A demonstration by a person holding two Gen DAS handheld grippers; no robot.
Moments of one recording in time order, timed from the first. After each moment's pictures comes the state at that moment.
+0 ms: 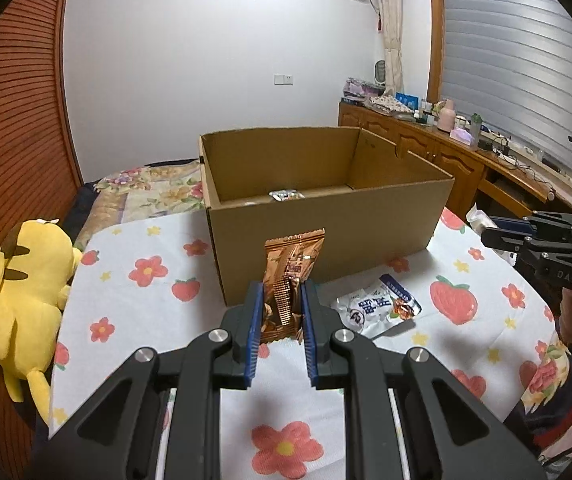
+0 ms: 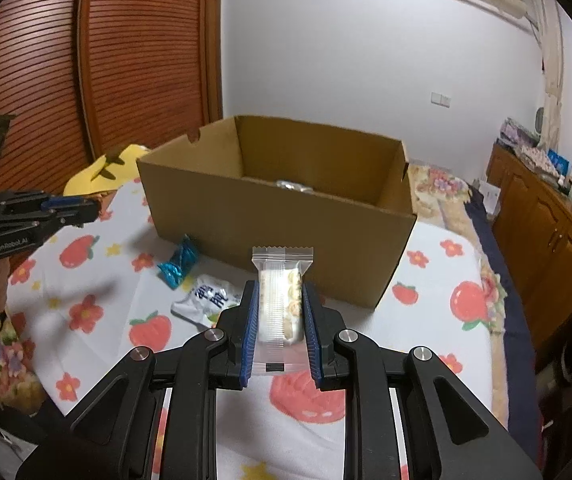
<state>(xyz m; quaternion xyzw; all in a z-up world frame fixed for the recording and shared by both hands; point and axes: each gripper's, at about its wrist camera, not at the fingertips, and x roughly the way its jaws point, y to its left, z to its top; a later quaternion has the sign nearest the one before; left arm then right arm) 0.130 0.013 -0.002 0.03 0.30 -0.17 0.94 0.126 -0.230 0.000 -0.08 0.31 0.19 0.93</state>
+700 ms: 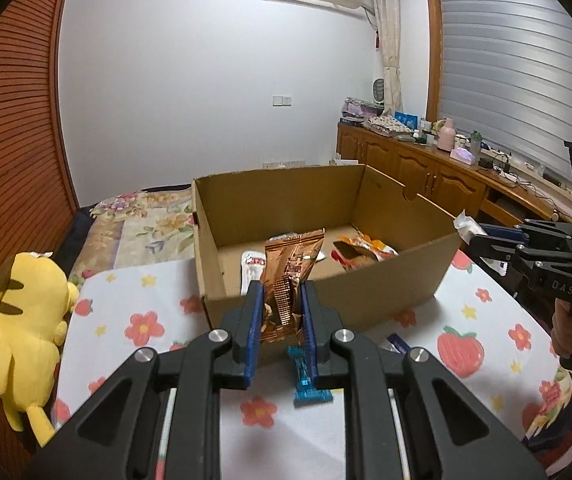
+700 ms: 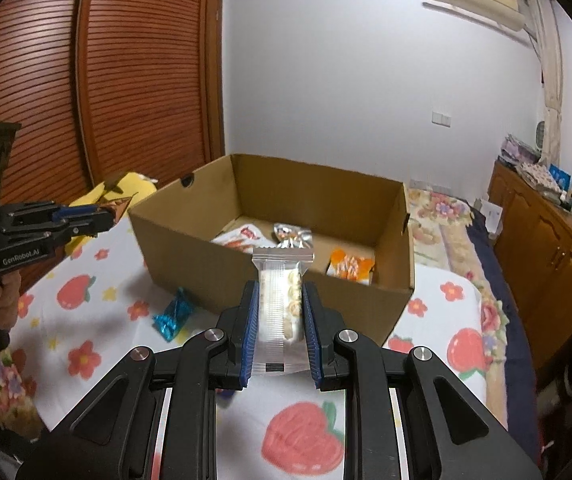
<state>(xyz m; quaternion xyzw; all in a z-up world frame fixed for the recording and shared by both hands) 0.180 0.002 0.023 0.03 0.27 -0.17 0.95 0.163 -0.227 0.026 -0.07 0.27 0.20 0.94</state>
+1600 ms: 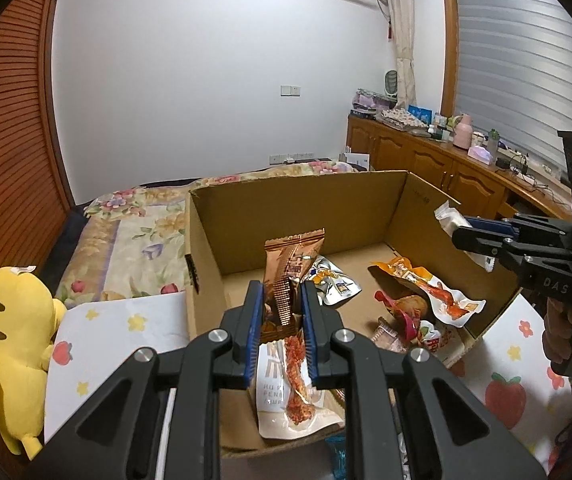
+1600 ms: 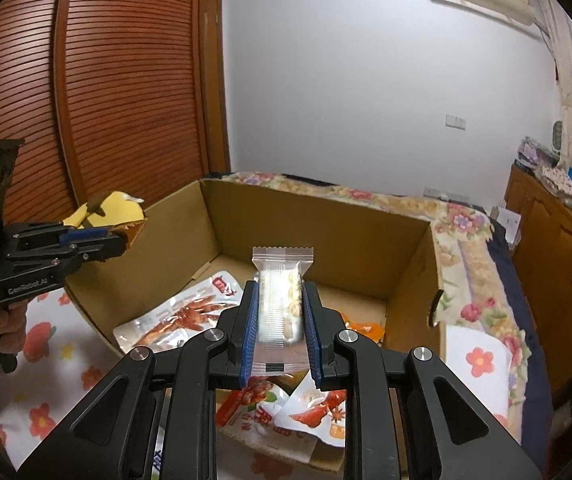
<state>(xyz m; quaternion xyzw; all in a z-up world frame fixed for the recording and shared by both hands) 0.278 -0.007 0.009 0.03 0.28 -0.16 0.95 0.277 -0.217 0.017 -0.06 0.27 0.22 0.94</state>
